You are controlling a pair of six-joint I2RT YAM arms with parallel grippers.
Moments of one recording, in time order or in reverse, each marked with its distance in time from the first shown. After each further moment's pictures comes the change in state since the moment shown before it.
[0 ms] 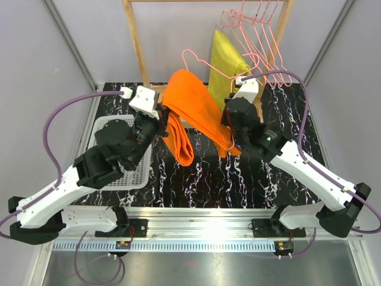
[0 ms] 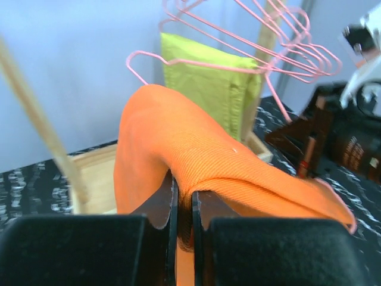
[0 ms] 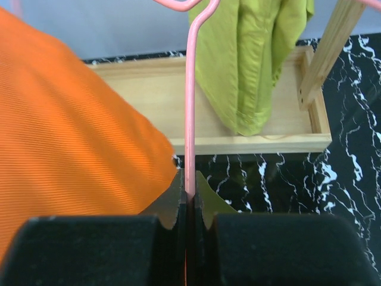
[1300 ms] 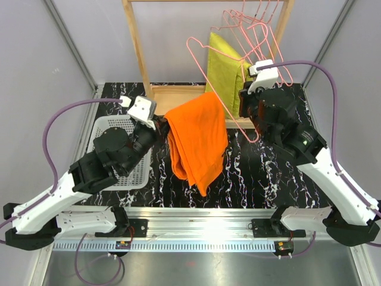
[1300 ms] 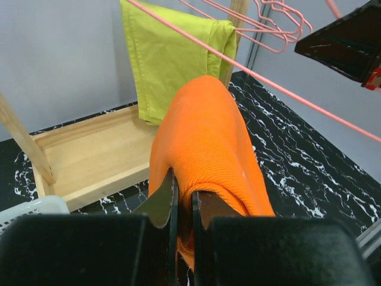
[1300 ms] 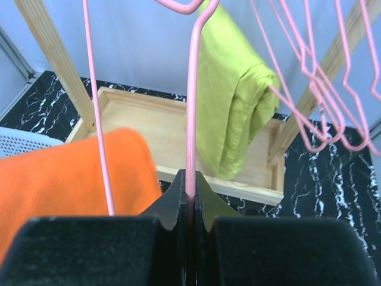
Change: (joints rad) left arm 0.018 -0.093 -0.102 -0.076 0.132 -0.123; right arm -0.026 -0.104 0.171 -0.085 -0.139 -0.344
